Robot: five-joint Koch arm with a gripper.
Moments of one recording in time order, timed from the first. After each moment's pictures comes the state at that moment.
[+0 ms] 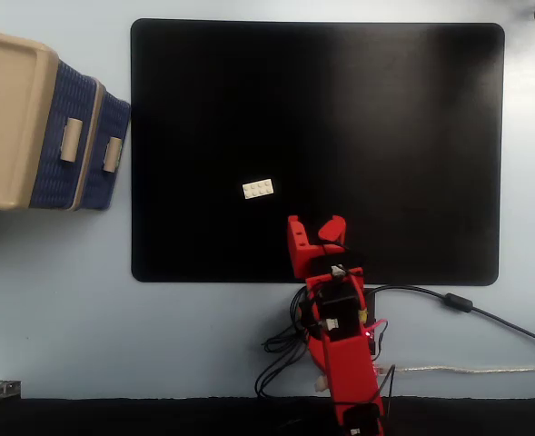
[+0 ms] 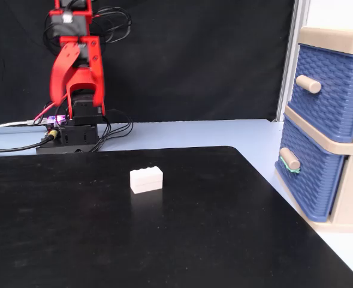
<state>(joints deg) 70.4 128.6 102.1 81.7 101.9</state>
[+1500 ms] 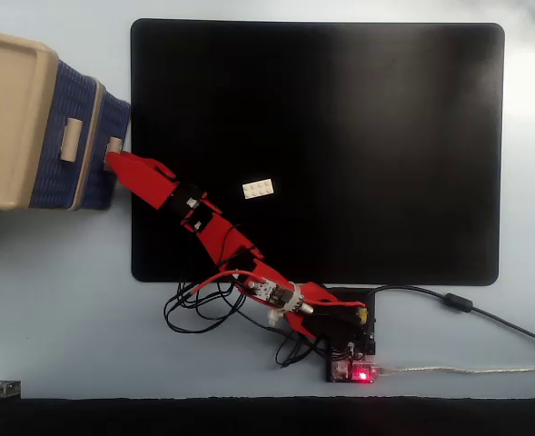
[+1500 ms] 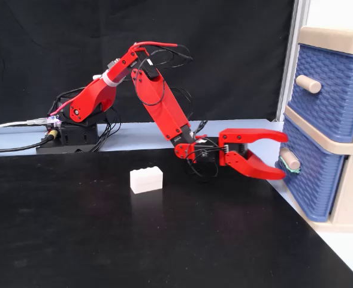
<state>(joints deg) 33.7 43.3 86.5 -57.7 172.4</state>
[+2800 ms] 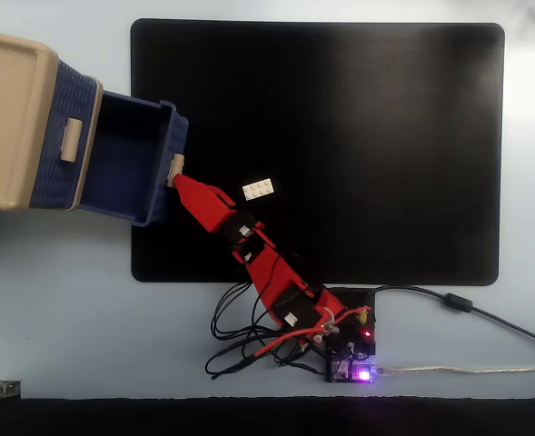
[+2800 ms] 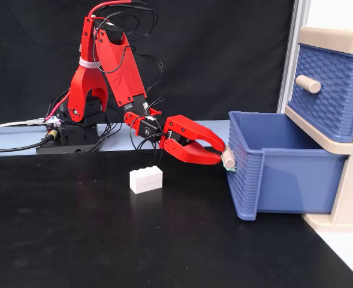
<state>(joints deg) 38.4 75.1 133.1 -47.3 171.7</state>
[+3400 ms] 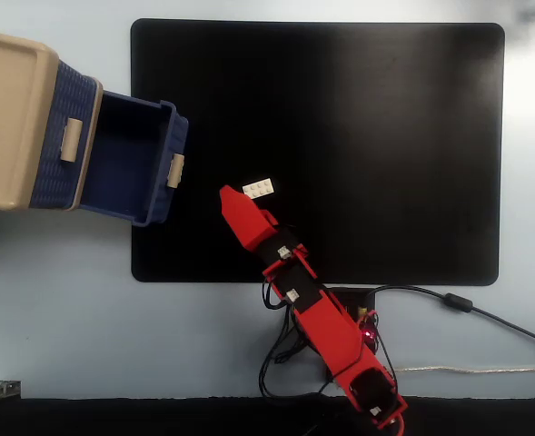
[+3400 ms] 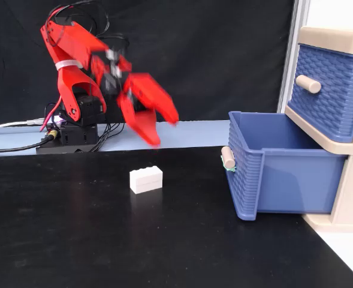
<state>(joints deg) 51.4 121.7 122.9 32.2 171.8</state>
